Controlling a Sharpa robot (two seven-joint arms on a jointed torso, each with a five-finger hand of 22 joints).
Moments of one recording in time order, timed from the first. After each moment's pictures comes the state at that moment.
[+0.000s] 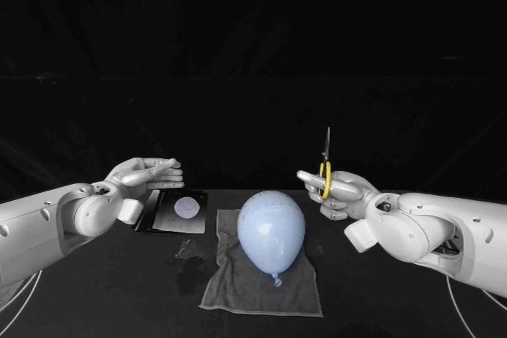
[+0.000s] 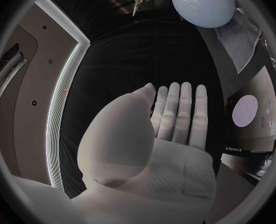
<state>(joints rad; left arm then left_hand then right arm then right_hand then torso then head) 1.26 -0.89 -0.10 1.17 0.00 0.00 0.25 1.52 -0.11 0.31 0.28 0.05 0.92 0.18 0.25 0.45 1.15 0.13 0.07 0.07 0.99 0.12 0.17 0.41 0.17 0.91 0.28 0.15 0.07 1.33 -0.98 -0.19 1.71 -0.07 -0.32 0.13 1.14 -0.01 0.33 0.17 0.05 1.09 -0.01 0.51 1.27 1.39 -0.04 0.55 1.28 1.47 -0.15 1.57 1.31 0.03 1.47 -0.03 1.48 1.31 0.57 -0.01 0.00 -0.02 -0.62</state>
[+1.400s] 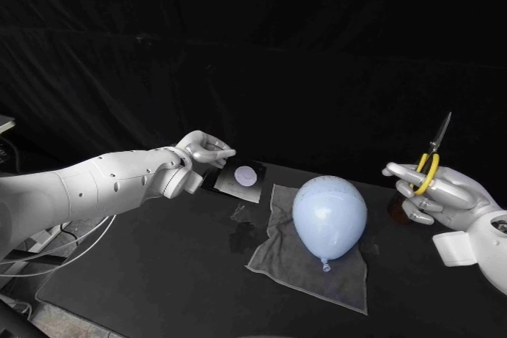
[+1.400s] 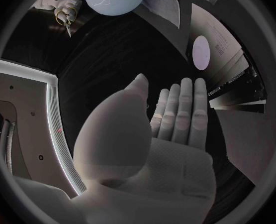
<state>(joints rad) 1.19 -0.92 -0.10 1.21 -0.45 -0.39 0.14 1.53 -0.17 0.14 0.27 0.05 0.86 0.21 0.21 0.40 1.08 0.16 0.08 0.07 1.03 0.12 0.23 0.47 0.17 1.00 0.24 0.19 0.07 1.33 -1.04 -0.19 1.75 -0.06 -0.34 0.24 1.16 -0.01 0.52 0.09 0.05 1.09 0.07 0.09 0.84 1.37 -0.02 0.55 1.29 1.46 -0.06 1.51 1.31 0.05 1.43 0.05 1.29 1.31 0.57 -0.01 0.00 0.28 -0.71</state>
